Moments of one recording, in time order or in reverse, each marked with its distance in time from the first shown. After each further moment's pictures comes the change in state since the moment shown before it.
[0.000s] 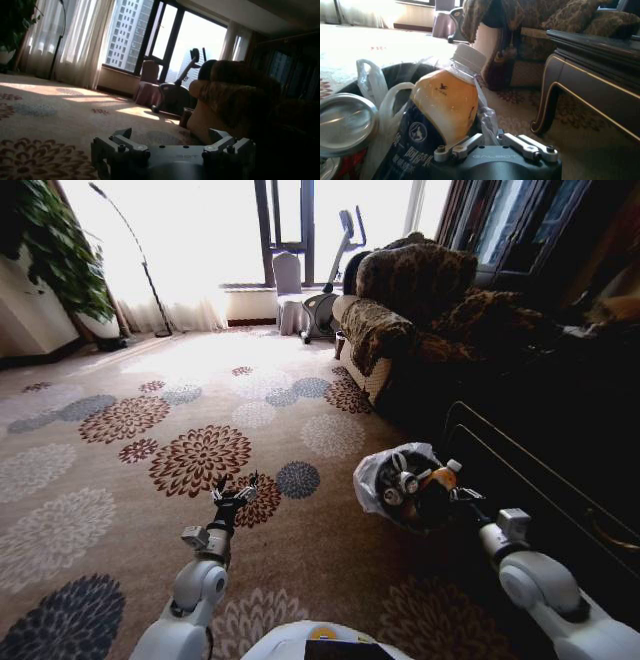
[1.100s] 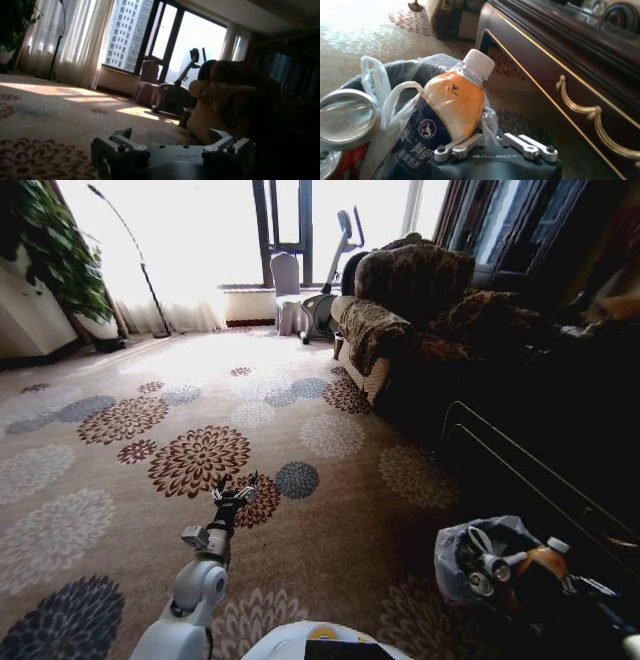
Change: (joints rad) left arm 0.000 0.000 0.000 0.000 0.000 0.000 0.000; right arm -0.574 0.137 0.485 -0.106 0.020 0.134 -0.190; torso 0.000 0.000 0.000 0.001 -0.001
